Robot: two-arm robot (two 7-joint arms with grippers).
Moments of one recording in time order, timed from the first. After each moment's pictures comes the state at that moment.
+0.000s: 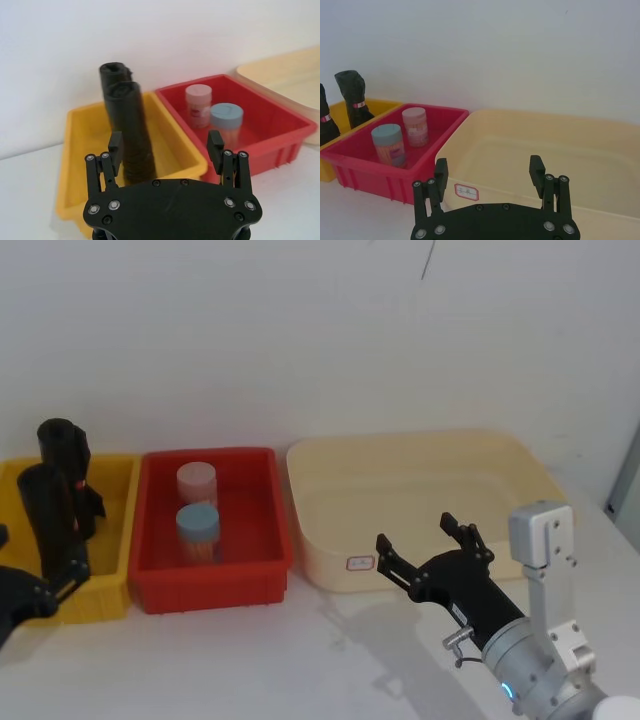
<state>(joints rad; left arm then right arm) -0.04 0.46 0.26 -1.80 -0.35 0.07 -0.01 -0.01 0.34 -0.23 -1.77 0.29 0.03 0.07</state>
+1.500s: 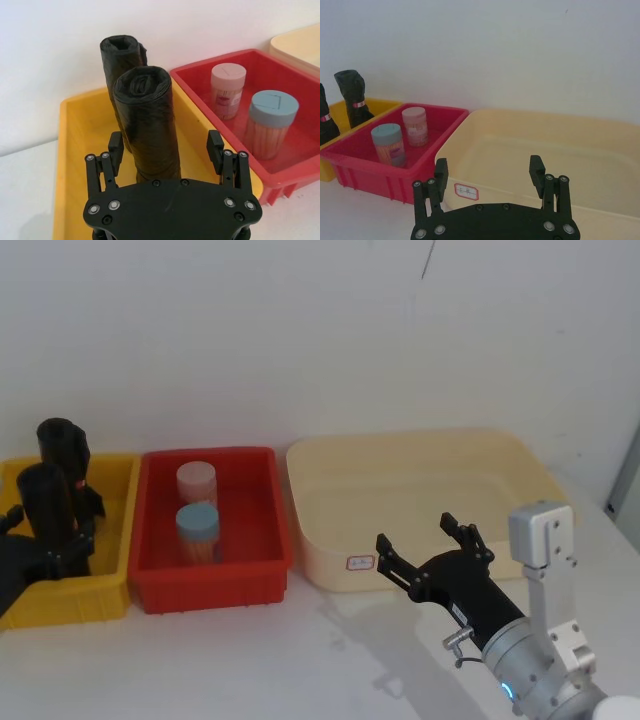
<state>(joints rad) -0.31 0.40 0.31 -1.50 -0.34 0.18 -0.12 -0.01 0.34 -0.23 -1.77 0.29 0.03 0.07</state>
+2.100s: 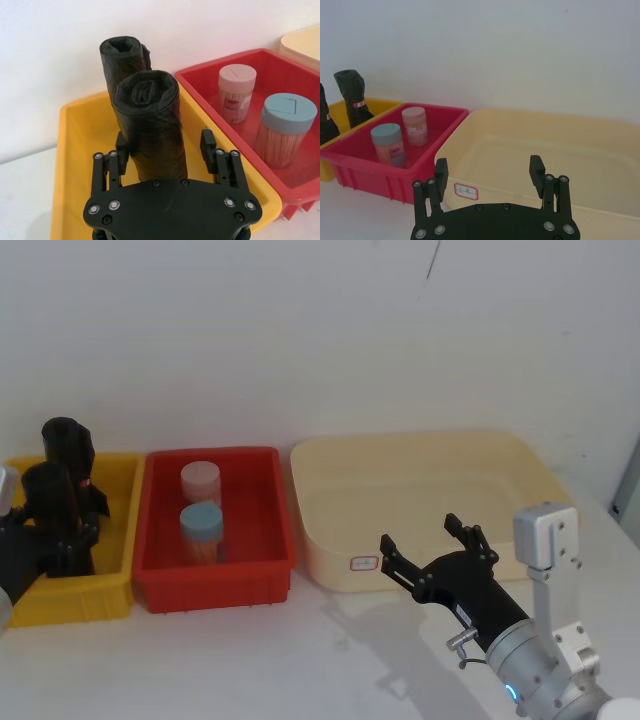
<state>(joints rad) -0.37 0.36 0.32 -1.40 -0.30 0.15 -0.13 -0.01 0.34 -0.23 -1.77 0.29 0.03 0.07</state>
